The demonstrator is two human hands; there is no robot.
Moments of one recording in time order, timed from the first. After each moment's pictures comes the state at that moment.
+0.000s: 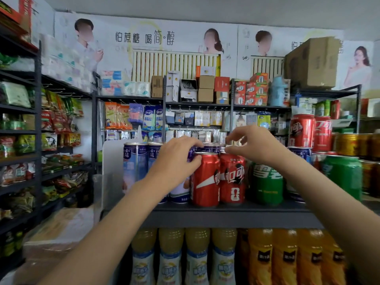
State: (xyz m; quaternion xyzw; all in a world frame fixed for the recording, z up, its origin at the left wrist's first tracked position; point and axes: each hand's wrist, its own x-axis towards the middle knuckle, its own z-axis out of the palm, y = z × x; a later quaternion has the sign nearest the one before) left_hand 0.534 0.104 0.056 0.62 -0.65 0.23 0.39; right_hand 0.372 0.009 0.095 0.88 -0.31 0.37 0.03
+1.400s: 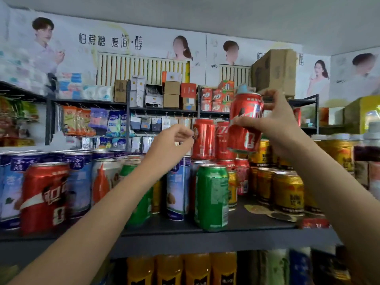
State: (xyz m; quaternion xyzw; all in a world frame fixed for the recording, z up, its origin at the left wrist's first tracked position) left_hand 0.315 -0.074 0.089 0.53 -0.65 0.10 0.53; right_hand 0.119 -0.135 0.130 0.70 -0.21 0.63 -0.27
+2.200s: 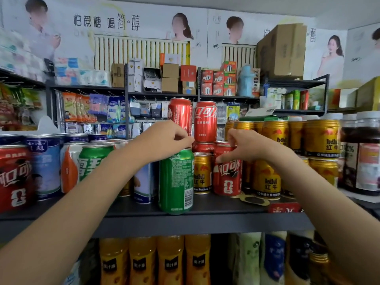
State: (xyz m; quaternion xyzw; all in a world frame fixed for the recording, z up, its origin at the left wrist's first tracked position) left_hand 0.267 -0.105 0.086 0.62 -0.70 0.15 0.32; right_hand 0.087 -0.221 0.088 0.90 -0.37 0.21 -0.04
